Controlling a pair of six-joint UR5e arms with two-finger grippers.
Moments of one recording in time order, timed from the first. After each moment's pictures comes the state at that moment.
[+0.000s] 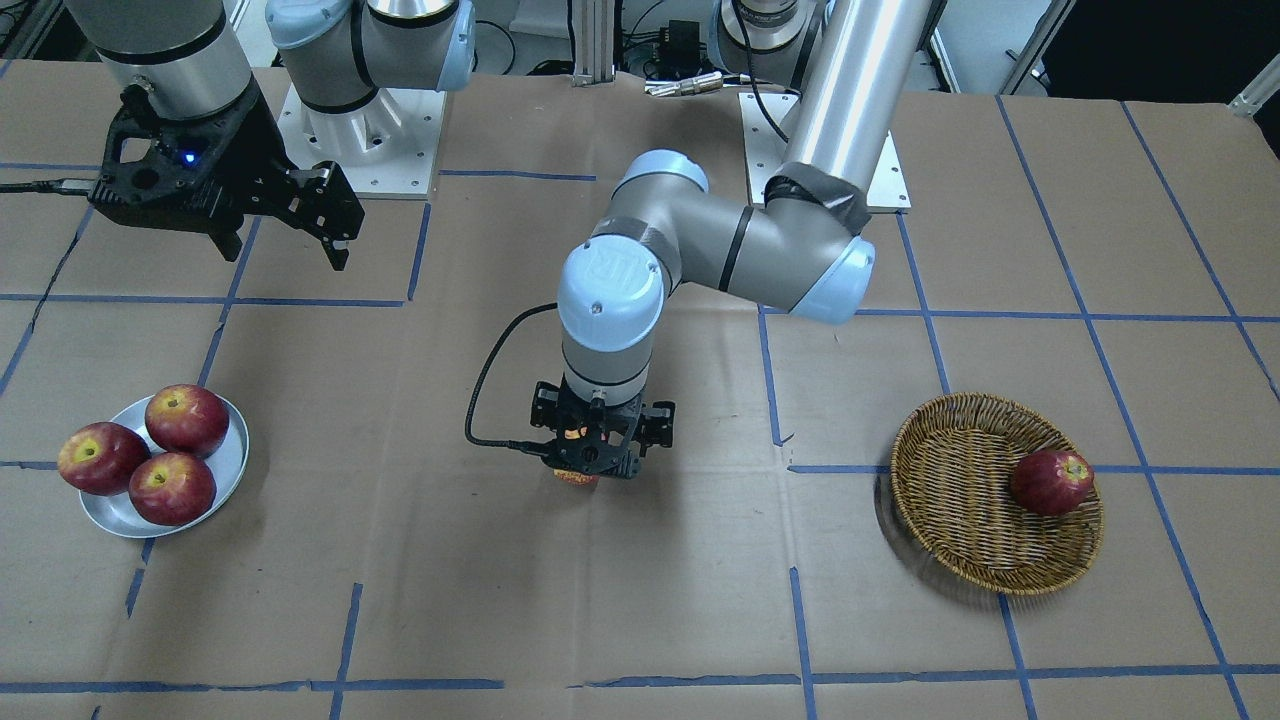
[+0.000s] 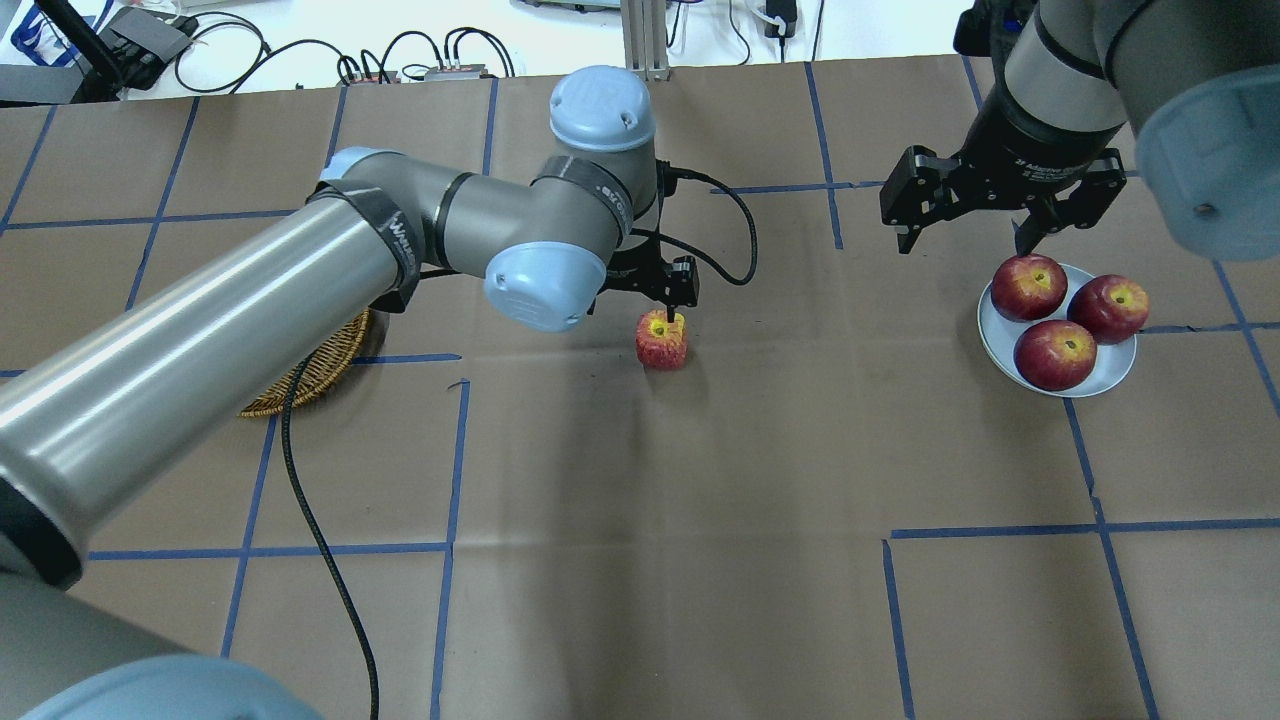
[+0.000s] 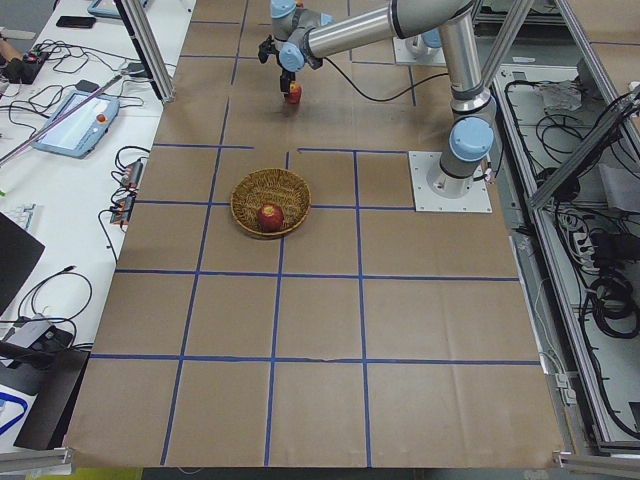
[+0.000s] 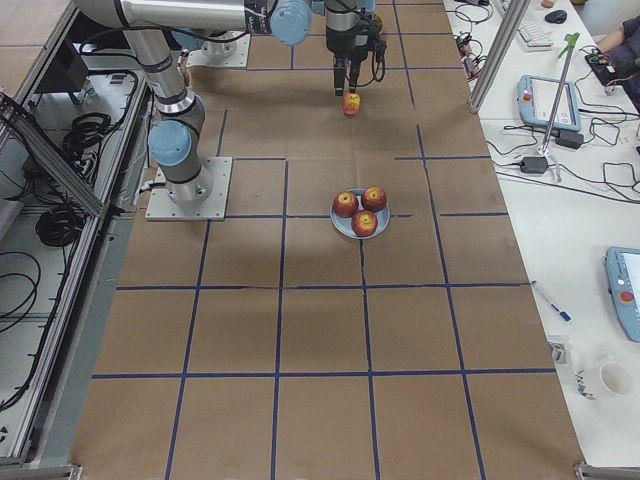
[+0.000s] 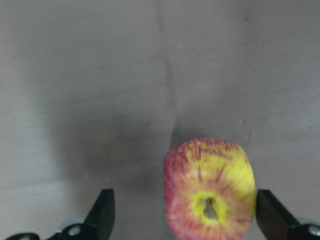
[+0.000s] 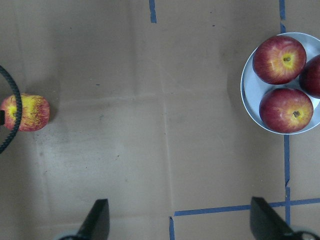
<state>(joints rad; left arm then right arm) -1.91 -2.00 -1.58 -1.14 1.57 -0.17 1.55 -1.62 1.67 -1.66 -1.57 0.06</state>
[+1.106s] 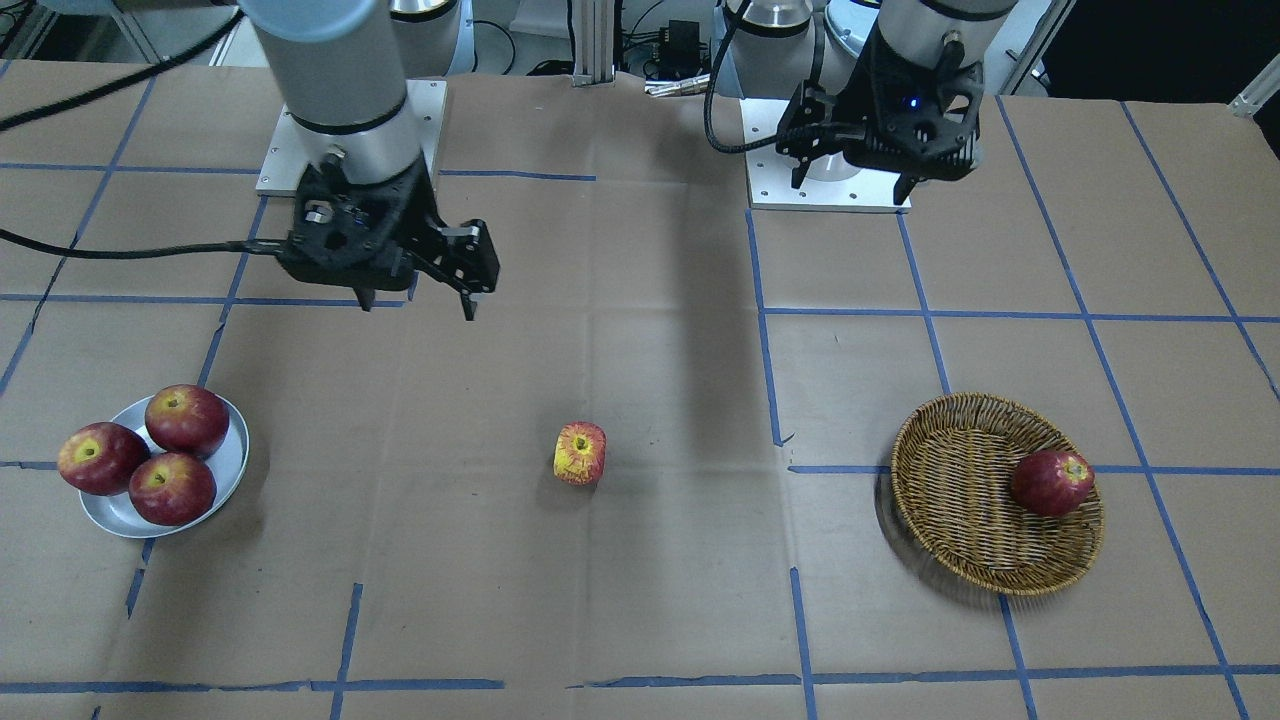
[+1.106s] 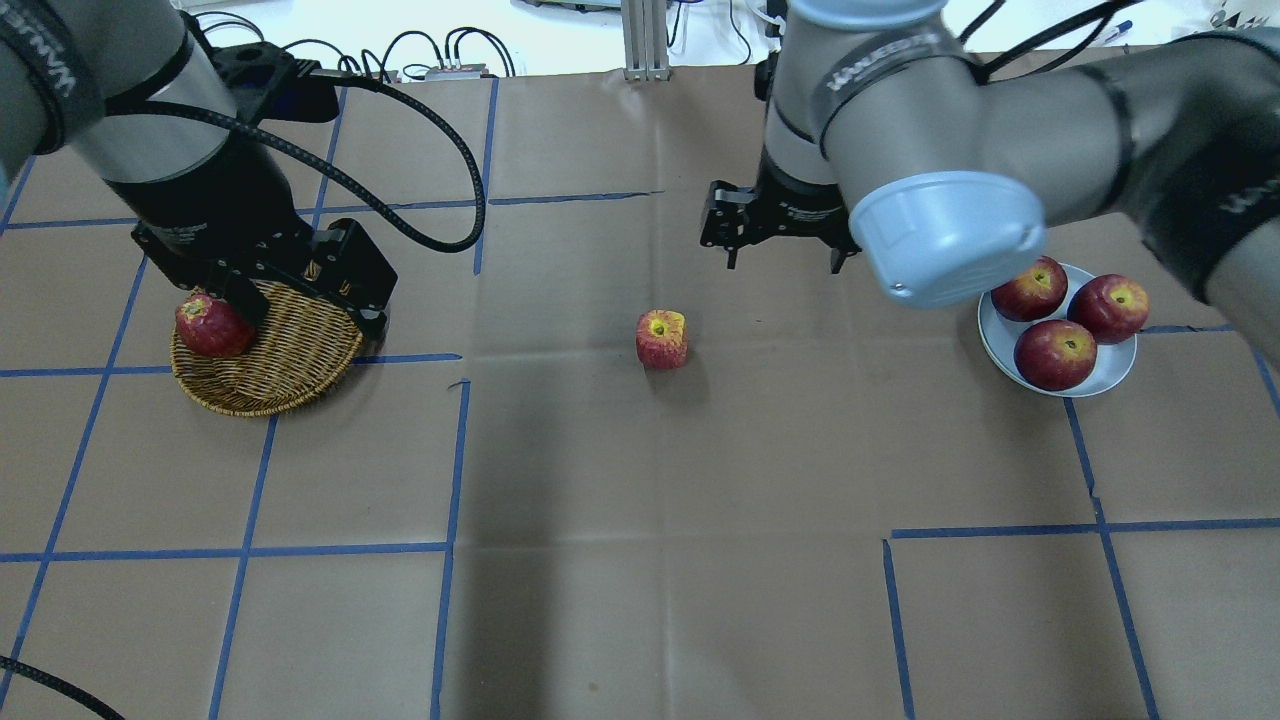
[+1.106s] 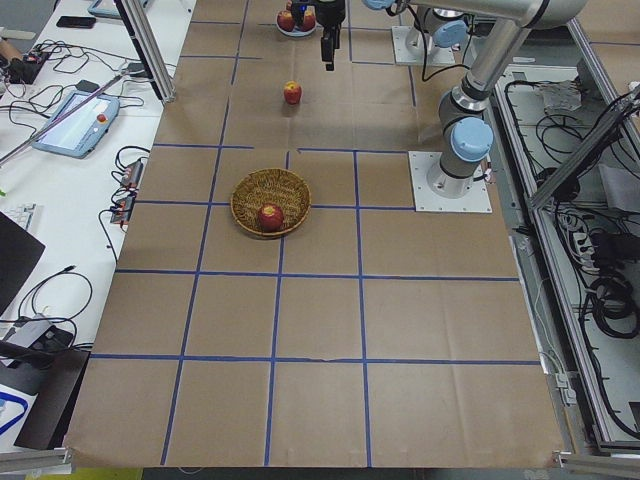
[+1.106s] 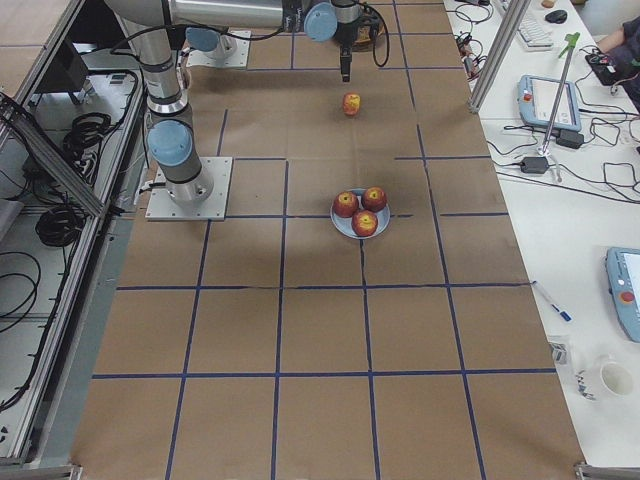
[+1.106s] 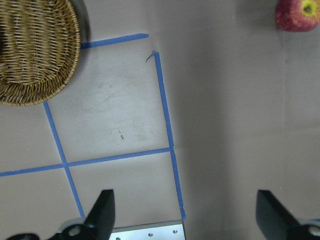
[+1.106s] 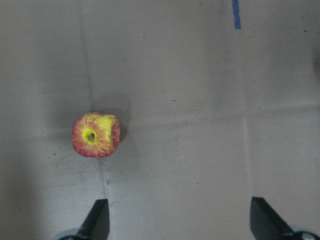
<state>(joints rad) -1.58 -1.44 -1.58 -1.79 1.56 0.19 1.84 -1.42 1.66 -1.91 -1.60 0.38</state>
